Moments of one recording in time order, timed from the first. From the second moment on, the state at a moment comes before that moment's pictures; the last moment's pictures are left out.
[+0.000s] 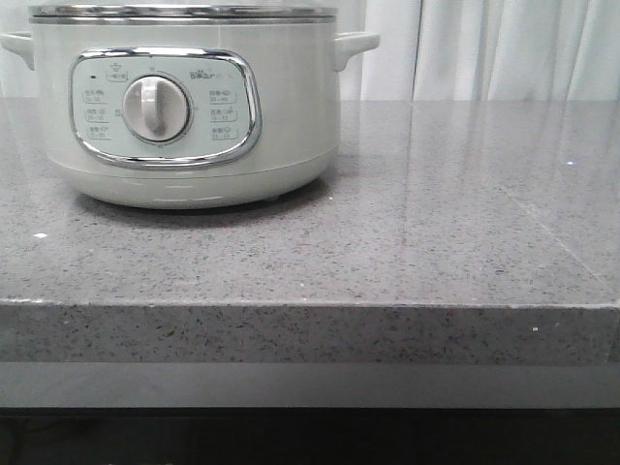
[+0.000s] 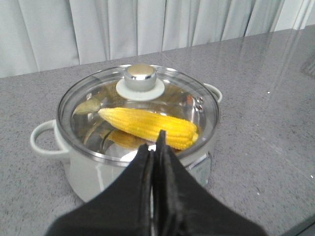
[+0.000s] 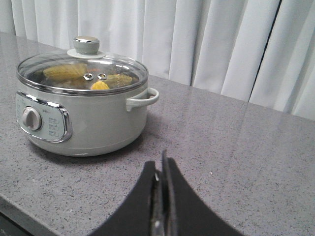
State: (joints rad) left arm -0.43 0.66 -0.88 -0.17 0.56 0.18; right arm 0.35 0.26 -0.49 0.22 0.38 -0.27
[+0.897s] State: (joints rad) left arm -0.43 0.21 -0.55 -0.17 0.52 0.18; right arm 0.35 0.26 -0.49 0.22 0.38 -0.27
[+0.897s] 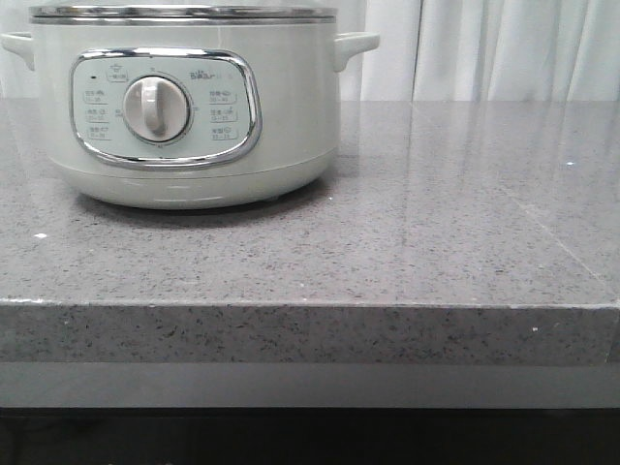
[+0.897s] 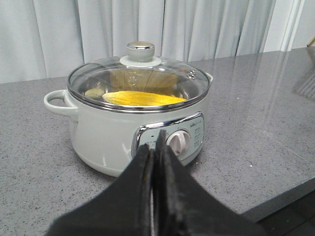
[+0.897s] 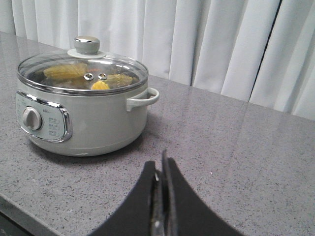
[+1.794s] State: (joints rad) left arm -0.07 0.00 -0.12 -0.13 0.34 0.14; right arm 0.35 0.26 -0.49 0.22 0.38 -0.27
